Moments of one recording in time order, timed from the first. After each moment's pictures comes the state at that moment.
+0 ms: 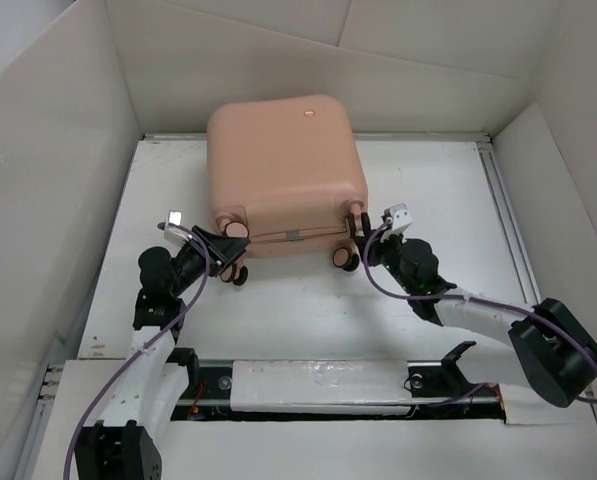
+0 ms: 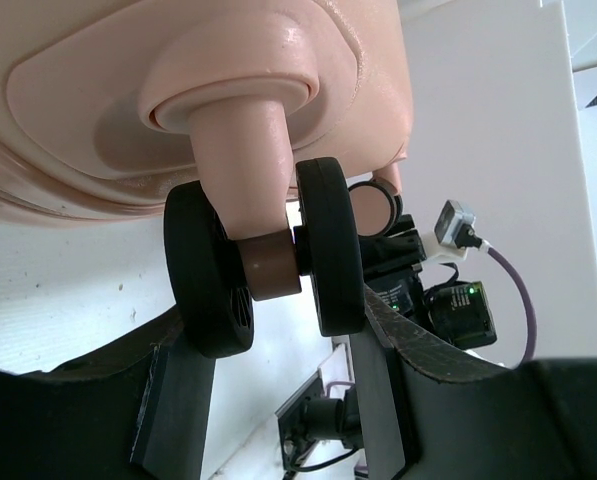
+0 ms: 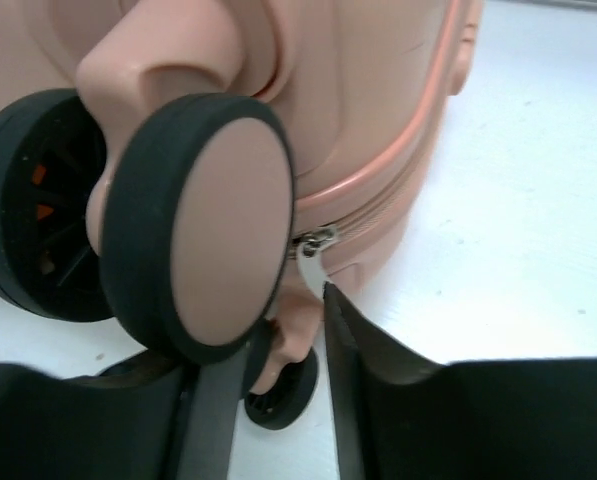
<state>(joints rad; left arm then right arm) -0.01 0.68 0.31 0.24 0.65 -1.14 0.60 1.24 0.38 0.72 0.11 0.15</state>
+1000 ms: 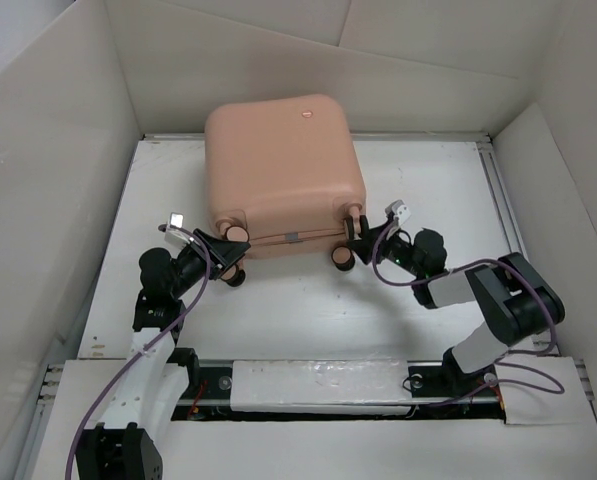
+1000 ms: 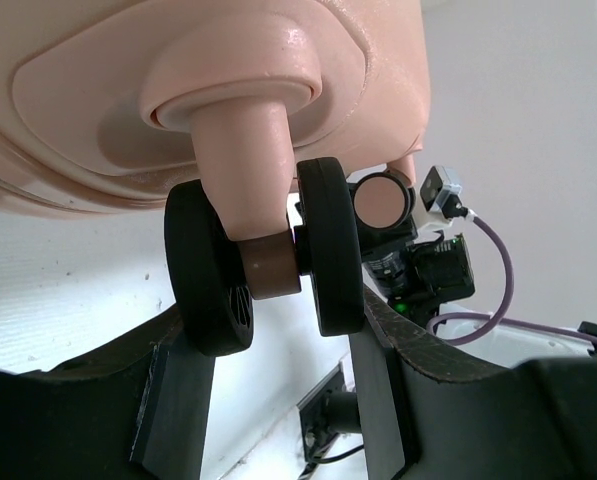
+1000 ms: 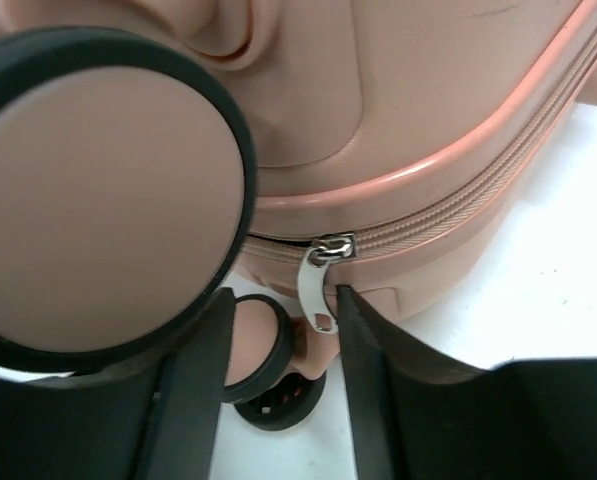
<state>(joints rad) -0.01 0.66 0.31 0.18 0.65 -1.07 0.35 1.58 0.37 1.14 -0.49 0.18</state>
